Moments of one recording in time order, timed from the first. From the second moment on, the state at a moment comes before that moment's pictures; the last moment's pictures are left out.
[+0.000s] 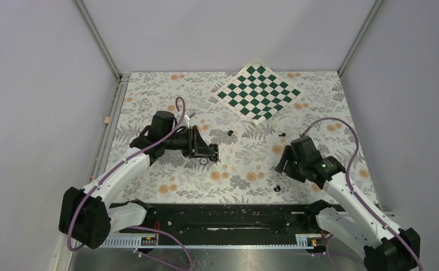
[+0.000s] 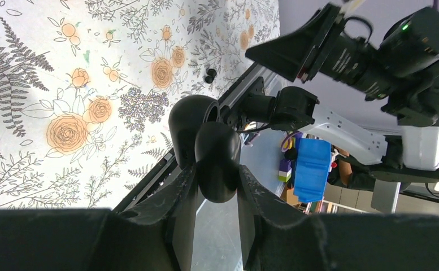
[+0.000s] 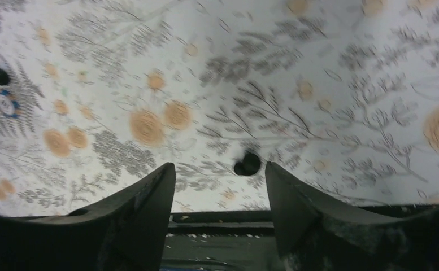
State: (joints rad) left arm -0.41 1.16 0.79 -0.29 0.82 -0.74; right arm 0.44 0.90 0.68 -0.78 0.07 0.76
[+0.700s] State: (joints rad) left arm -0.44 1.19 0.79 -0.28 0.87 -0.68; right arm 0.45 0.76 0.35 -0.76 0.01 0.99
